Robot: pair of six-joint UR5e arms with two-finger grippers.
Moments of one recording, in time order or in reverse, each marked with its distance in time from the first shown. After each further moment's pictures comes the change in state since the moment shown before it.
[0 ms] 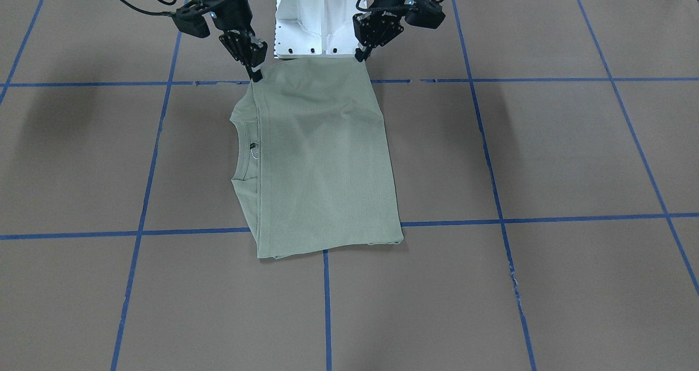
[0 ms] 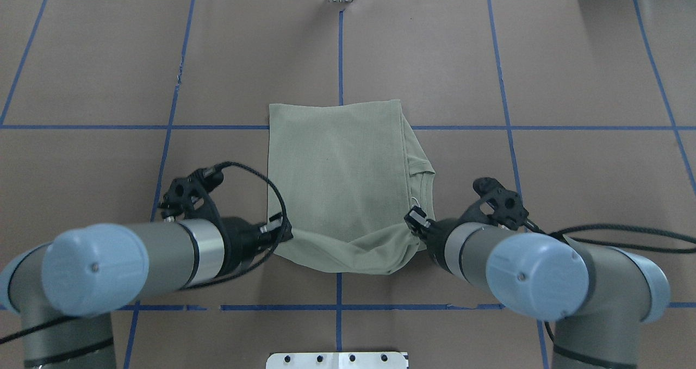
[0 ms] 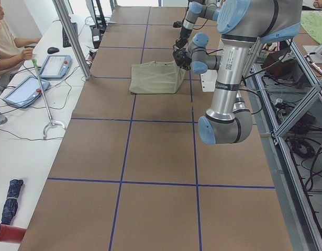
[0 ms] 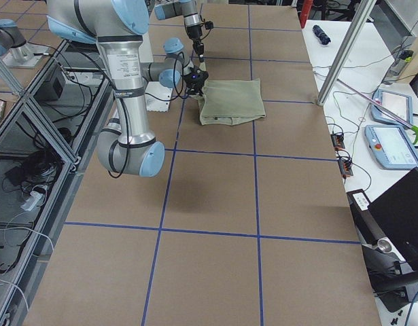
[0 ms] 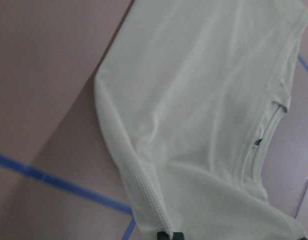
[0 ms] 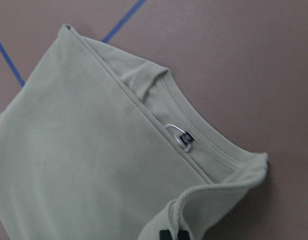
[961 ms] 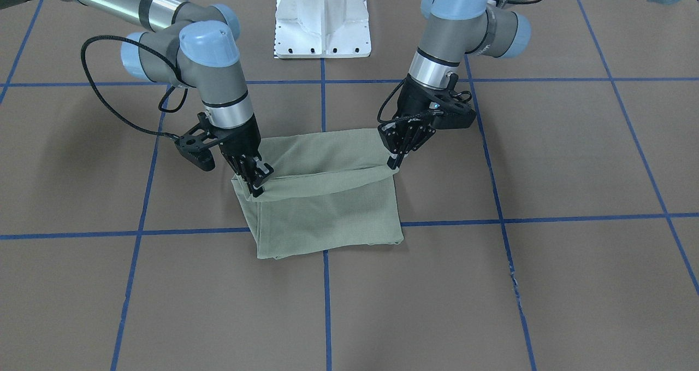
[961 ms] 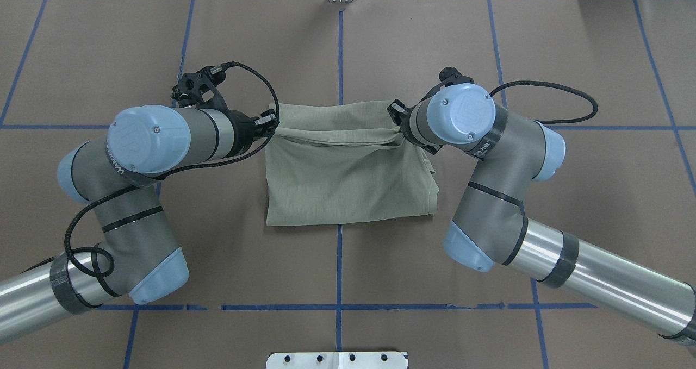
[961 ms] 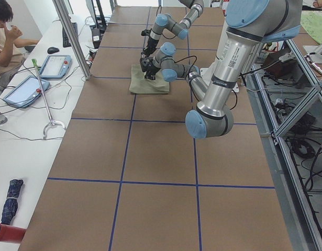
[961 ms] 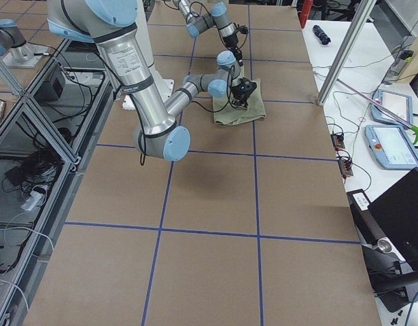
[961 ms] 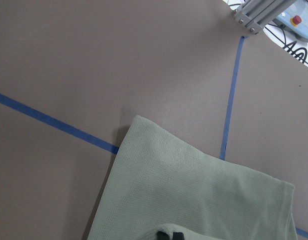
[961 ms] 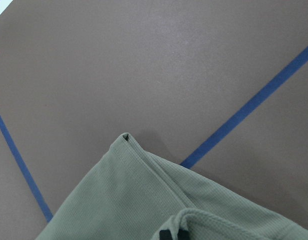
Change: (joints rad) left arm -0.238 -0.122 0.378 -0.173 -0.027 0.191; right arm 0.294 0.269 -0.556 0.232 0.170 -0.158
